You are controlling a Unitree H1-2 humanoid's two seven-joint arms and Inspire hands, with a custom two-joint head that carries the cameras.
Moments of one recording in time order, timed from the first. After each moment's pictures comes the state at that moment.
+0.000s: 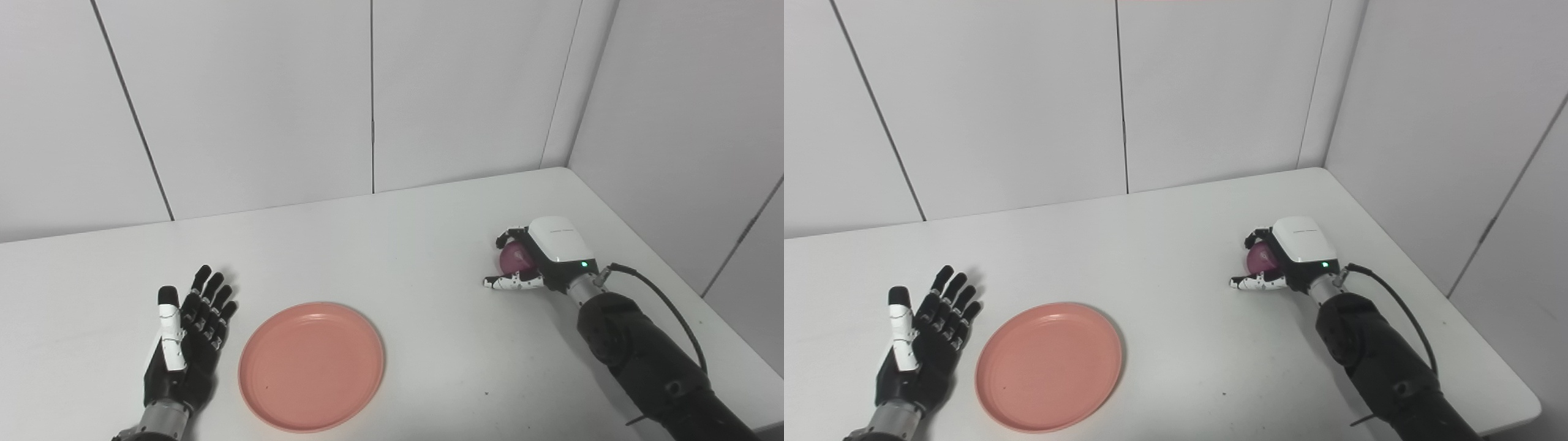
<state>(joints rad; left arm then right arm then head) -0.18 0.02 0.03 0.15 -0.33 0.16 -0.21 -0.32 -0.60 0.18 0.41 -0.77 -0.08 -0.18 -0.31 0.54</state>
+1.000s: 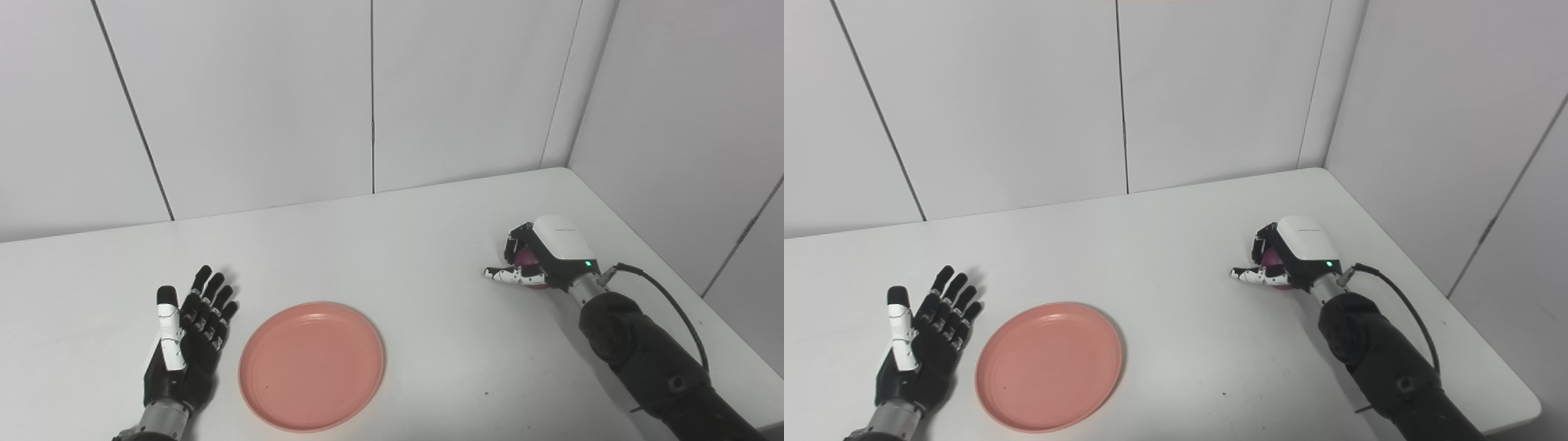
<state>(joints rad) -0.18 0.02 0.03 0.14 -0.34 0.17 -0.21 -0.33 -0.60 0.19 0.47 -0.64 -0.15 -0.21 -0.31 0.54</state>
